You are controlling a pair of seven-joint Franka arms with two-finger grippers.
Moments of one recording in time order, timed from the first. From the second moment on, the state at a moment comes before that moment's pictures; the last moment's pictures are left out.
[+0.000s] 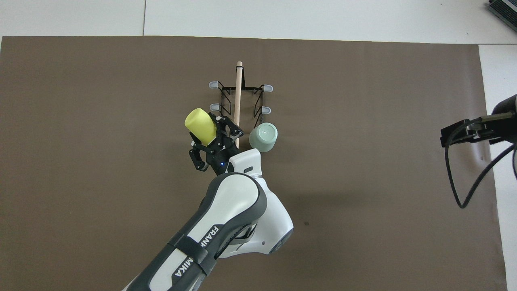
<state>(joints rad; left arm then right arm) -0.90 0.24 0.07 -2.01 1.38 1.97 -2.48 -0.05 0.02 0.01 -1.54 0.00 1.51 -0.01</state>
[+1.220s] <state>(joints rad) -0.90 0.21 0.08 -1.99 1.37 1.96 -2.42 -0.06 0.02 0.02 -1.54 0.00 1.51 -0.01</state>
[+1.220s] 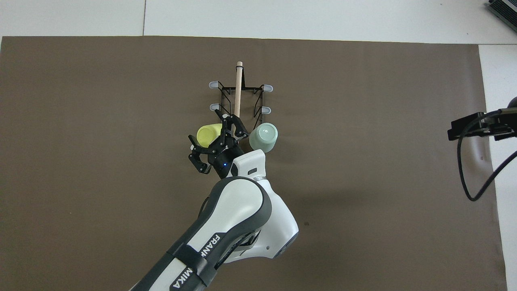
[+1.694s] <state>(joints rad) -0.79 0.08 0.09 -1.98 1.20 2.16 -1.92 -0.05 0.02 0.02 -1.55 -0.03 1.51 -0.01</state>
